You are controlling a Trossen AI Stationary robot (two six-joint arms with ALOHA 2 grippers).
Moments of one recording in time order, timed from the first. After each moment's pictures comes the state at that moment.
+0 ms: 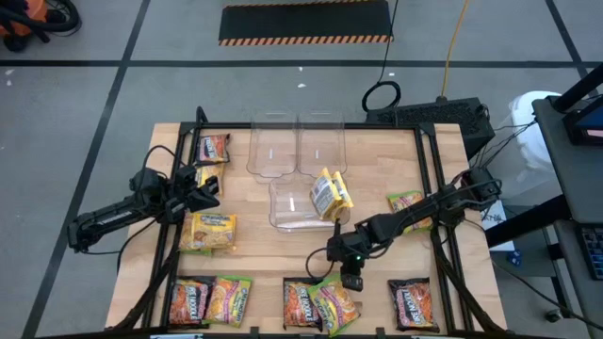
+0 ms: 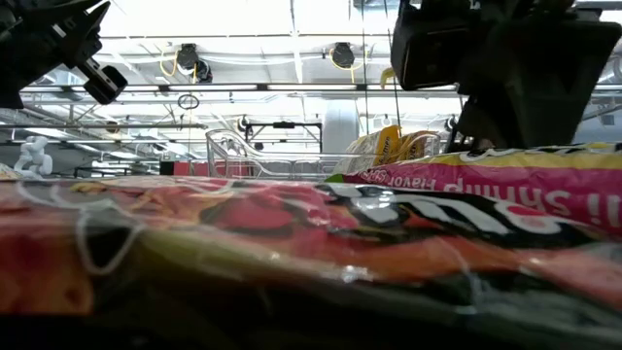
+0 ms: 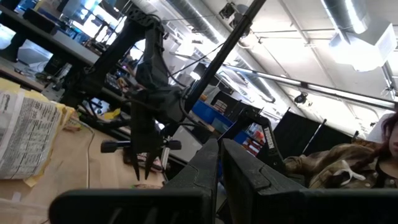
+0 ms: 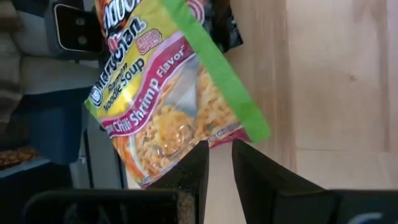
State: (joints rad) left arm 0.40 0.01 0.01 0.39 0.76 -0.89; right arm 0.35 1.71 1.01 -0.35 -0.42 0.65
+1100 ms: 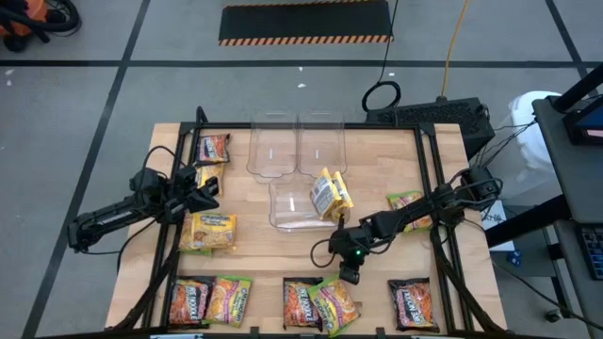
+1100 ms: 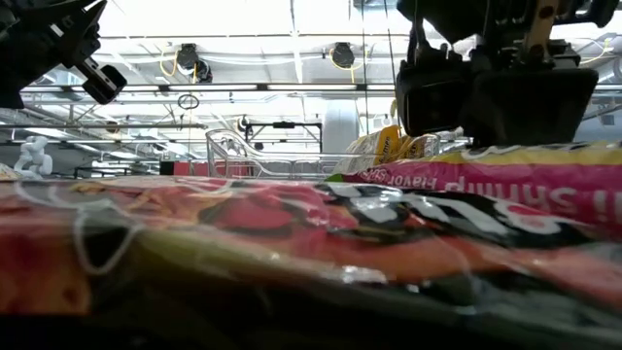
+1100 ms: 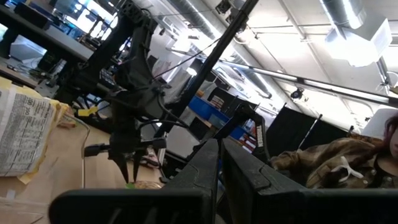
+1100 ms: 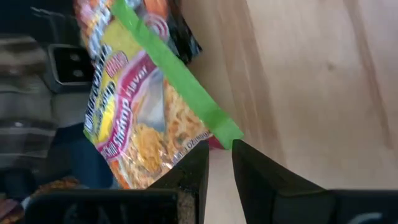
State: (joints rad) left arm 0.40 0.01 0.01 0.39 0.79 -0.89; right arm 0.31 1.71 0.83 -0.05 -0.47 0.84
